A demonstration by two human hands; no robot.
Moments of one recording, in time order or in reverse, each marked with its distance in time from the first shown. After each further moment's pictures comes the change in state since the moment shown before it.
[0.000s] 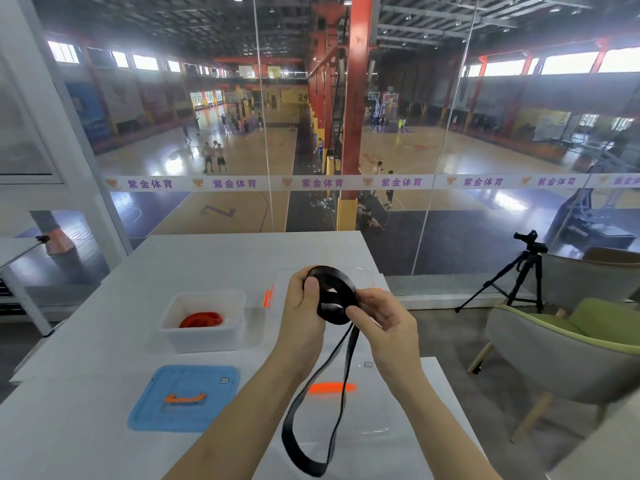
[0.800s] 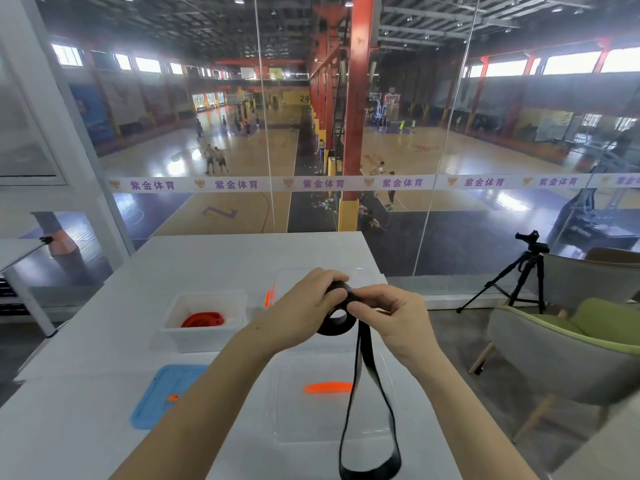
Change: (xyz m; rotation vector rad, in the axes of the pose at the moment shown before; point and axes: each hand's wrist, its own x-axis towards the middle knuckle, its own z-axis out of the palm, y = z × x) left_hand 0.014 0.045 -0.015 0.963 -0.500 0.200; right_hand 0.018 -0.025 -0.018 -0.180 -0.162 0.003
